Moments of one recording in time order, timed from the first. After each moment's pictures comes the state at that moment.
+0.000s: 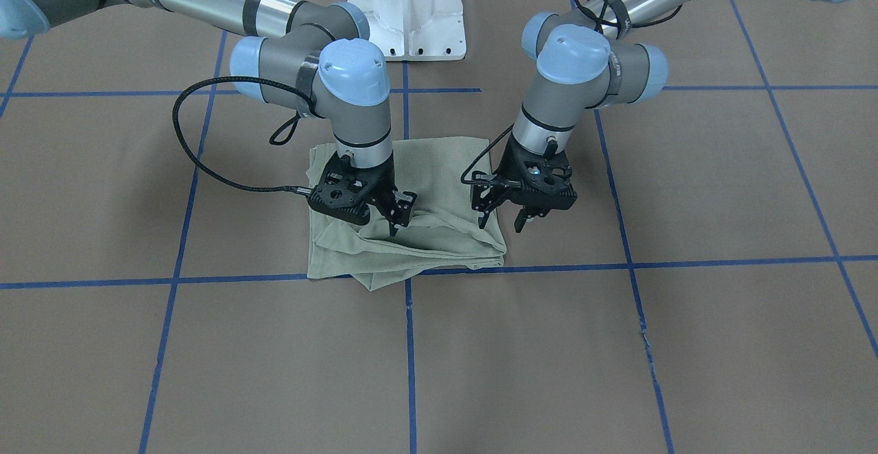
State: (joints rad) left arm -0.68 -2.15 -1.58 -2.01 -1.82 -1.11; right arm 0.58 -0.74 1.45 -1.48 1.79 1.57
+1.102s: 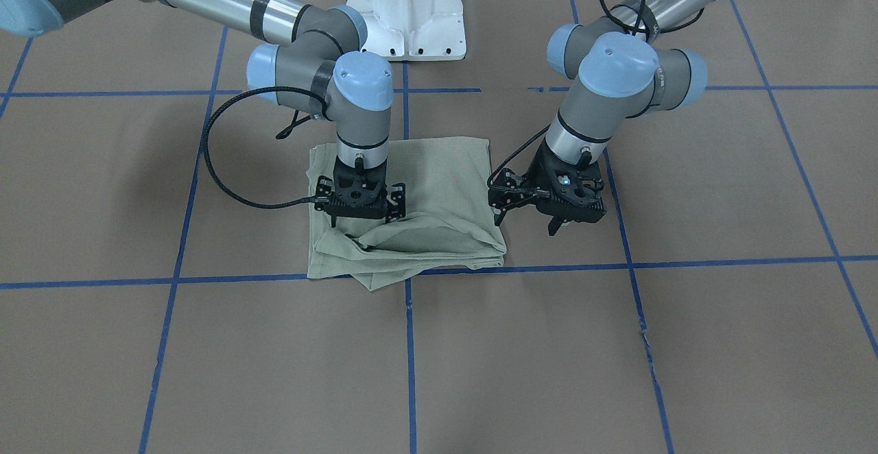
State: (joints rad) left arm -0.73 -2.12 -1.59 -2.02 -1.91 -1.04; right arm 0.54 -0.79 1.37 -1.48 1.60 1.24
